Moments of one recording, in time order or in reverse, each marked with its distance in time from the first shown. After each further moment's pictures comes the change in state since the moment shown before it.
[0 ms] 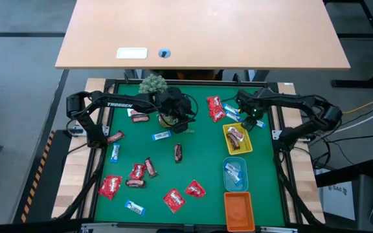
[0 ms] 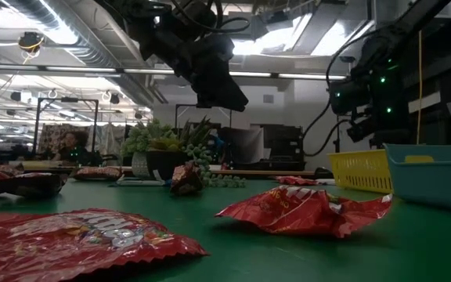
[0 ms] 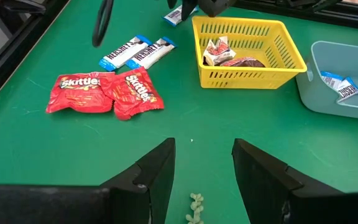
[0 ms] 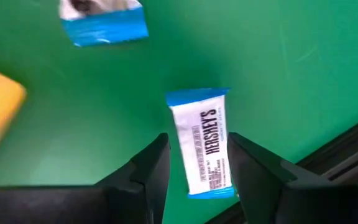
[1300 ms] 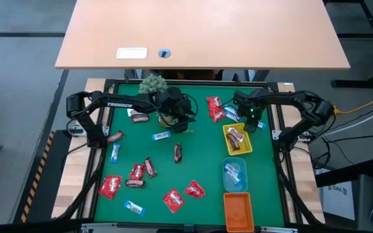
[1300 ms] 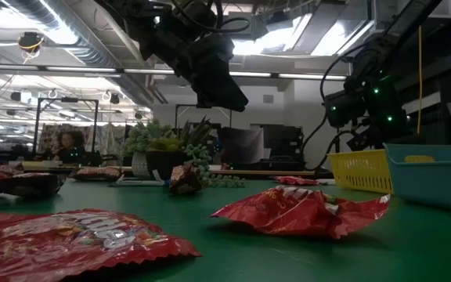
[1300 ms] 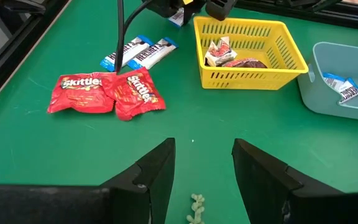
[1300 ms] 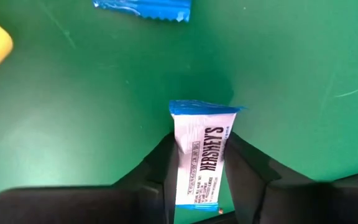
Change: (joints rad) left arm 0.000 0.000 0.000 0.000 0.000 0.000; right arm 0.000 0.128 0.004 0.008 -0.043 -0.269
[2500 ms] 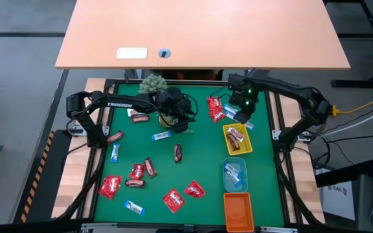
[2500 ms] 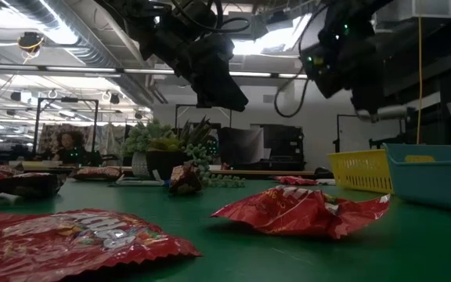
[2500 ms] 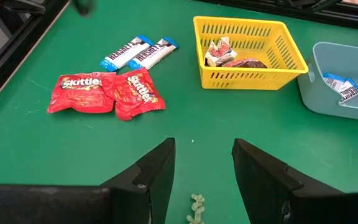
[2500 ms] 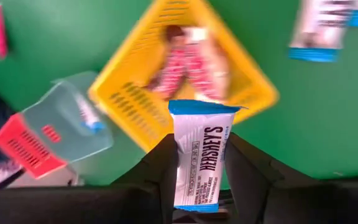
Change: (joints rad) left arm 0.000 0.000 0.000 0.000 0.000 0.000; right arm 0.093 0.001 0.532 -0.528 -0.485 0.161
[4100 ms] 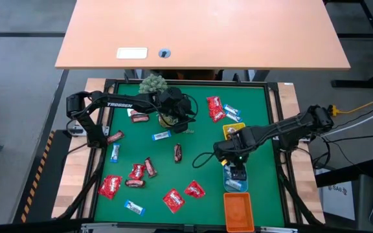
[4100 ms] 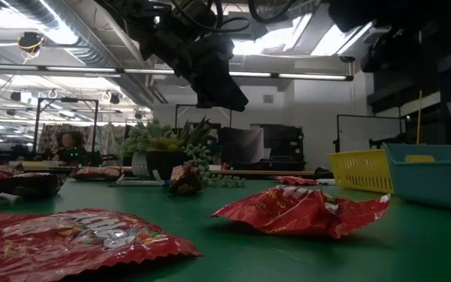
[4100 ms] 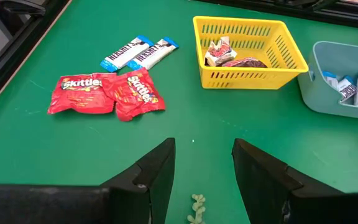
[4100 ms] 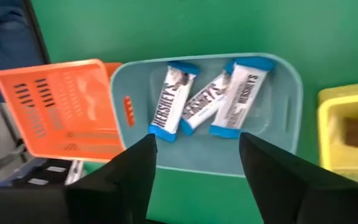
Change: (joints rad) left arm 0.000 0.000 0.000 0.000 0.000 0.008; right arm 0.854 0.000 0.003 0.311 0.047 0.456
